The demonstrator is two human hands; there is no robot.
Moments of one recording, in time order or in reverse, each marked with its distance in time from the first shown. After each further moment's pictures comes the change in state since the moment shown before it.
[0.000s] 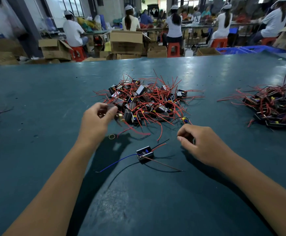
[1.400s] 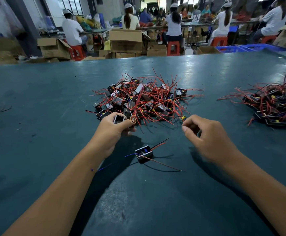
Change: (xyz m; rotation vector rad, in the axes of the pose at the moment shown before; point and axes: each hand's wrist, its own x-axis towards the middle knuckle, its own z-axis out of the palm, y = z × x) left_hand -0.026 0.024 0.030 -0.496 -0.249 -0.382; right_hand 0.001 -0.003 -0.007 0.033 0.223 0.019
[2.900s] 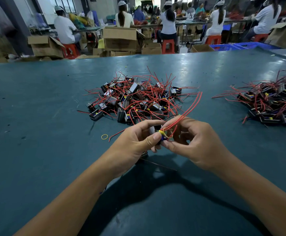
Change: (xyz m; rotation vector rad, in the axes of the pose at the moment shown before) left_hand -0.051 0.003 0.051 -0.004 -0.535 0.166; right_hand -0.006 -0.040 -0.002 0.480 -0.141 0.001
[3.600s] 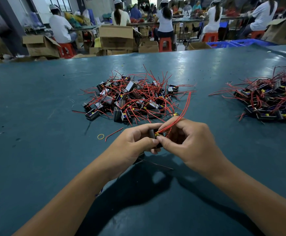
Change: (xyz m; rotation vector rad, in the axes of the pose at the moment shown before) left_hand -0.003 0.006 0.005 -0.036 -0.050 -0.093; right_hand -0.006 -0.006 0.011 -0.149 0.140 -0.012
